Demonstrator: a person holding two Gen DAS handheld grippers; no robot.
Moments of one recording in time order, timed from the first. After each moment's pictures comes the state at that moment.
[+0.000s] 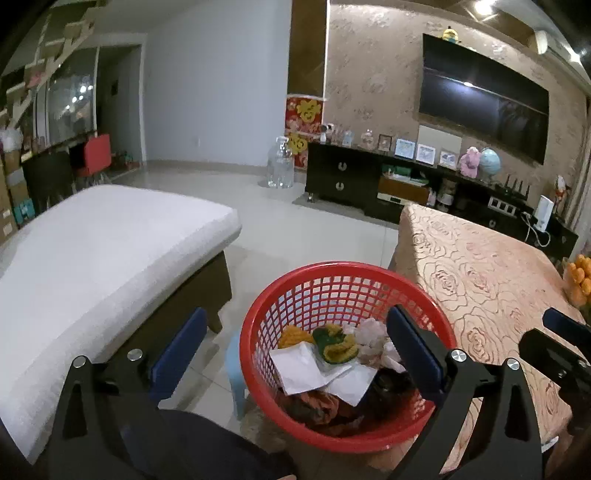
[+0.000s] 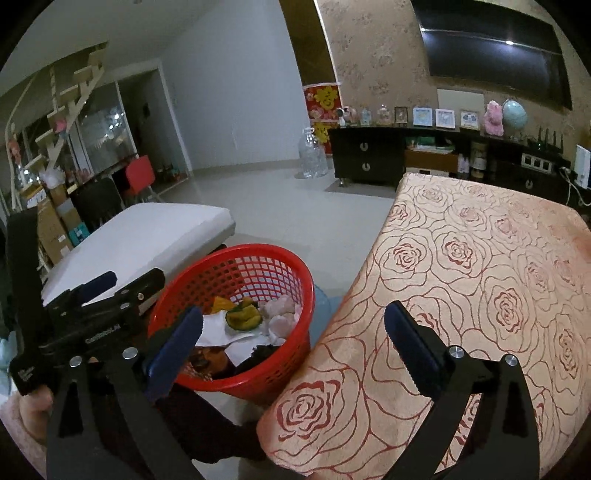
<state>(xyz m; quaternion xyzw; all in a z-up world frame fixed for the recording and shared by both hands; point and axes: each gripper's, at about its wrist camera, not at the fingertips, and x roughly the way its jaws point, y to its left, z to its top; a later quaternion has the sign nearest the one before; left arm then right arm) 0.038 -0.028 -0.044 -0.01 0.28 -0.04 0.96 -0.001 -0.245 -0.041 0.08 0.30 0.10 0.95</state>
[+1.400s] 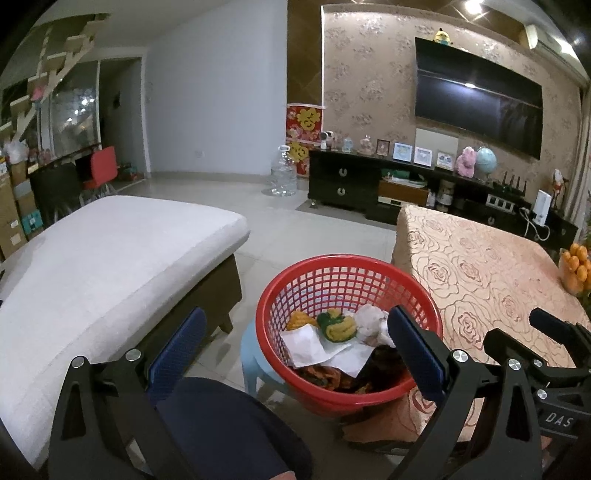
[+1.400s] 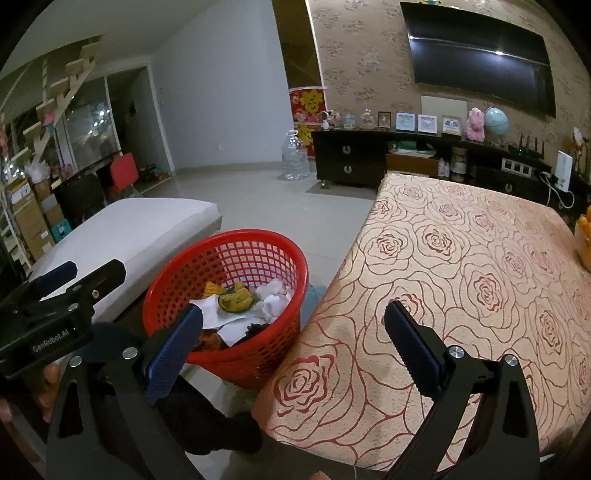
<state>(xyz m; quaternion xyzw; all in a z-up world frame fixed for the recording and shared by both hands) -0.004 -0.030 -0.032 0.01 0.27 -0.04 0.96 -0.031 -0.227 -0.051 0.06 0.30 0.05 0.95</state>
